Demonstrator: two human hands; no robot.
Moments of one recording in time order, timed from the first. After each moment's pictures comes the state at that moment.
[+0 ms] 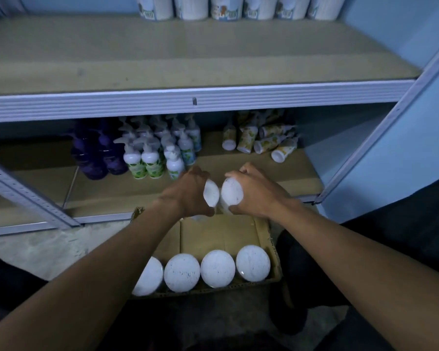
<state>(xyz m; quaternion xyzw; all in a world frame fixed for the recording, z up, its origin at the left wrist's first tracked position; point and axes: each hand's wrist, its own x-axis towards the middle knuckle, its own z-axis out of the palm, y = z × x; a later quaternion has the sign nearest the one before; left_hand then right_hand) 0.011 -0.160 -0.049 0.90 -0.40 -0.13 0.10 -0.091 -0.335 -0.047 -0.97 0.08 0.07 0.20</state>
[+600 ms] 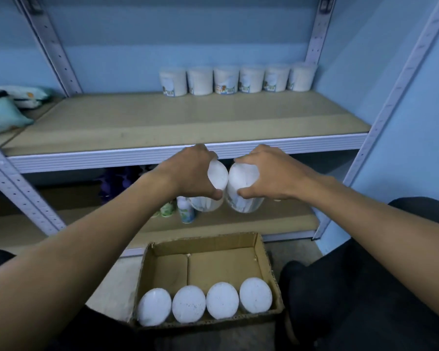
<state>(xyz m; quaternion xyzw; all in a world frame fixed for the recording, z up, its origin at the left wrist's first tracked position) -0.019 -0.150 0.140 0.90 -0.43 -0.02 0.06 -0.117 -0.340 0.125 -0.99 0.02 -0.04 0.13</state>
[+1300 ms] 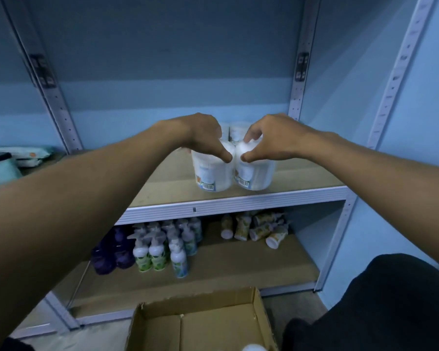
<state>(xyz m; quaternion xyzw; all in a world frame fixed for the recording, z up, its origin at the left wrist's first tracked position) 0.037 -0.226 0.297 0.91 -0.41 0.01 -0.02 -0.060 -0.398 0.271 -0.98 0.08 -0.15 0.07</state>
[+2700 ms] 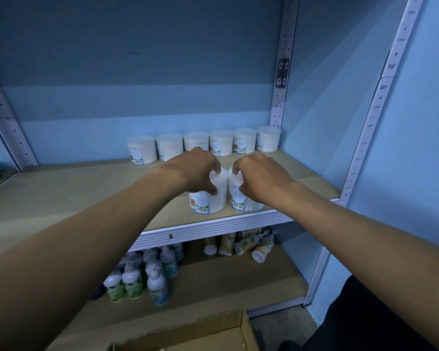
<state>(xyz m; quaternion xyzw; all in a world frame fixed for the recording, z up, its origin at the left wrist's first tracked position) 0.077 -0.275 0.234 0.88 -0.47 0.04 0.04 -0.033 -0.411 0.210 -0.97 0.16 -0.17 0.00</state>
